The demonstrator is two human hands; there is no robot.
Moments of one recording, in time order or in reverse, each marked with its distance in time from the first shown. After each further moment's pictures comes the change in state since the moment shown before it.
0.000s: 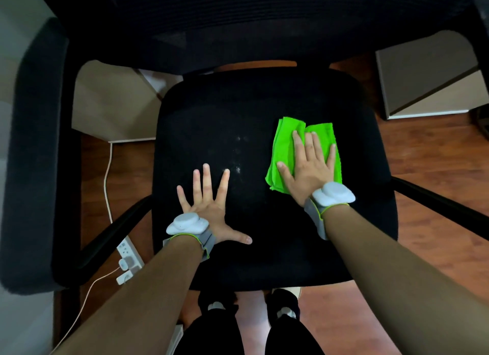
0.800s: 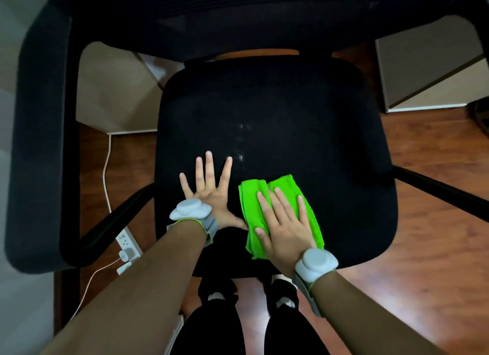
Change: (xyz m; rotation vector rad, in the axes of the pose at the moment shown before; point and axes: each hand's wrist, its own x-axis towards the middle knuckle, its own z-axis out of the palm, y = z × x) left_hand 0.002 0.004 0.002 0.028 0.039 -0.078; right_hand -0.134 -0.041 -0.003 -0.098 -0.173 -0.267
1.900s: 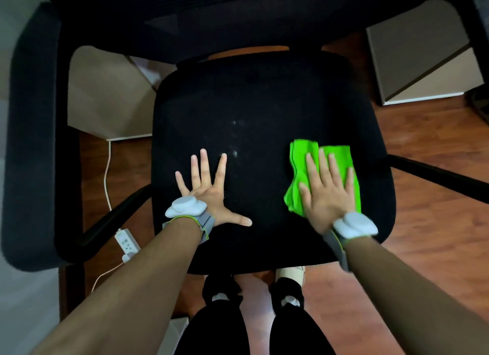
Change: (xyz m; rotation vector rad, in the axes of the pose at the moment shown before) left_hand -0.004 -0.004 -0.006 -0.055 -0.061 0.094; right_hand 0.022 0.079 0.002 0.020 0.128 0.330
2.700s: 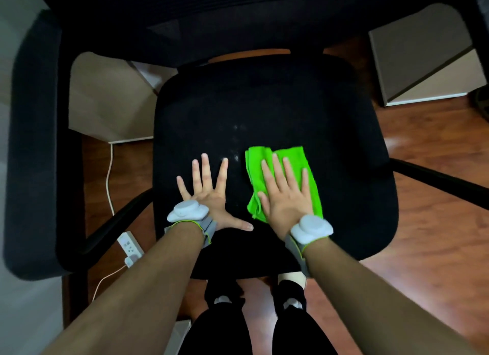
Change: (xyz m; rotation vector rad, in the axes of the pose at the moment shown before) left_hand 0.003 0.001 0.005 0.024 0.056 -0.013; right_hand 0.005 -0.067 0.010 0.010 -0.039 -0.167
